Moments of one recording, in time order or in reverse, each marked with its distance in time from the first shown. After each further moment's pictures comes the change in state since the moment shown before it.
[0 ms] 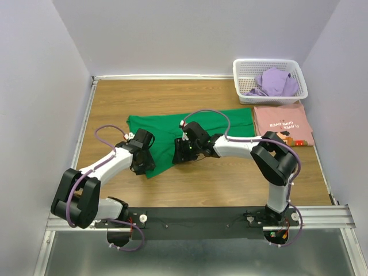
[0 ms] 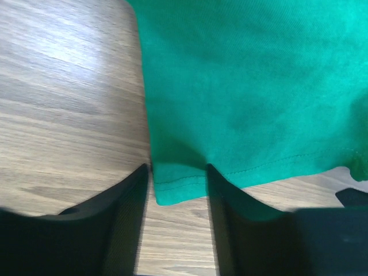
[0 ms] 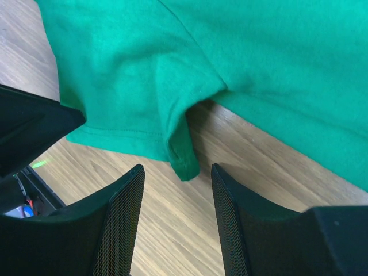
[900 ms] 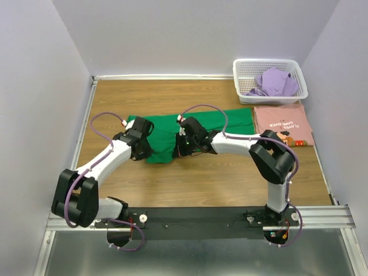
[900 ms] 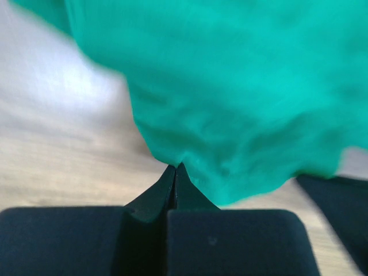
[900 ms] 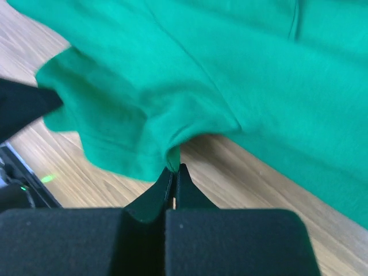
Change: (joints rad) left arm 0.021 0.006 0.138 -0.010 -0.068 0.021; right arm -0.010 0.034 0.077 0.000 0.013 -0.023
